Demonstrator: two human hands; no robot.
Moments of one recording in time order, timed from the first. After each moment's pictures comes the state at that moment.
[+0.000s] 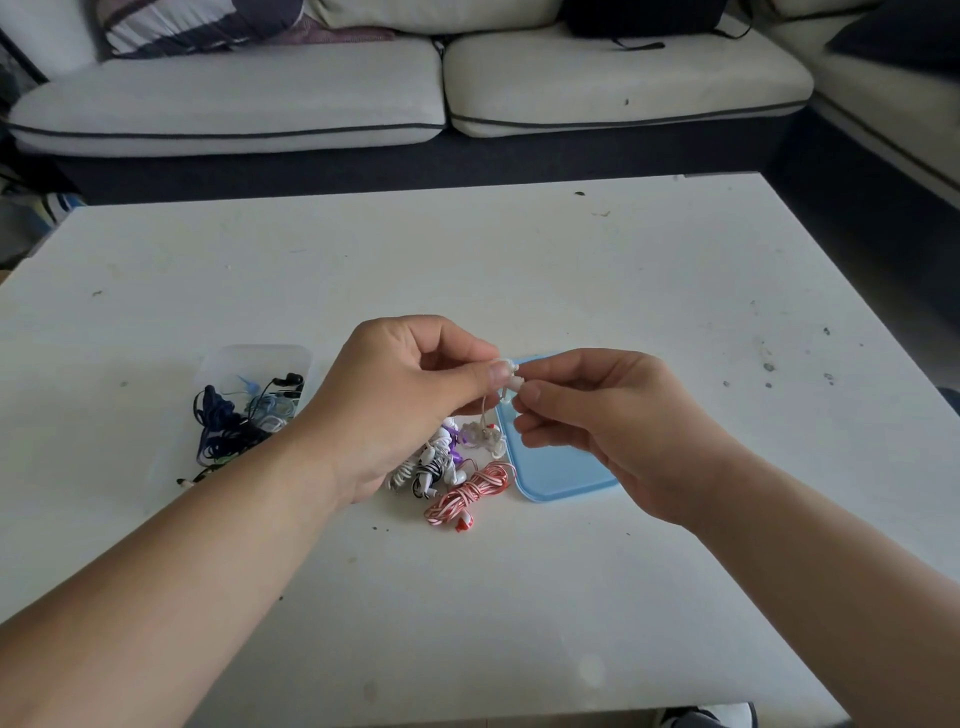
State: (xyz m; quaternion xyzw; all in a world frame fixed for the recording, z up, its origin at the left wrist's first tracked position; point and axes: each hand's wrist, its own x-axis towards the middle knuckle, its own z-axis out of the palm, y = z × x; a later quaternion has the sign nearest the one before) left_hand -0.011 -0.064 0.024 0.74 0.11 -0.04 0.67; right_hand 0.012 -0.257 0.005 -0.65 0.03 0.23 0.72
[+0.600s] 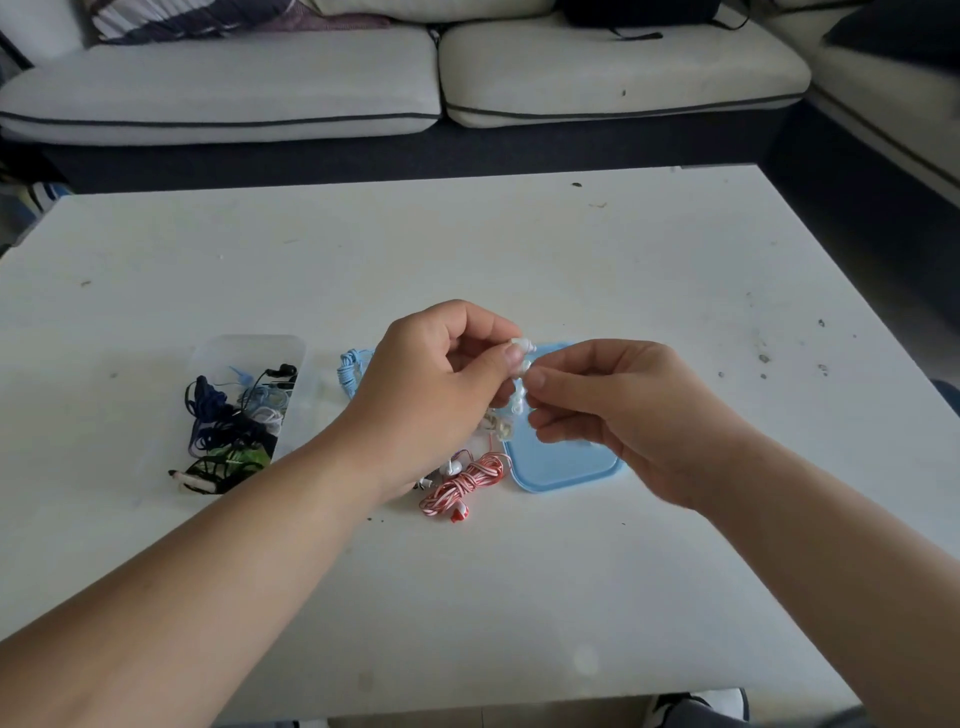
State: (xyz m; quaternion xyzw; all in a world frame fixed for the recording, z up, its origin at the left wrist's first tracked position) left_hand -0.010 -0.082 0.011 0.78 0.06 0.00 0.63; right_hand 0.015 -0.266 0.009 -0.66 0.05 0.24 0.71
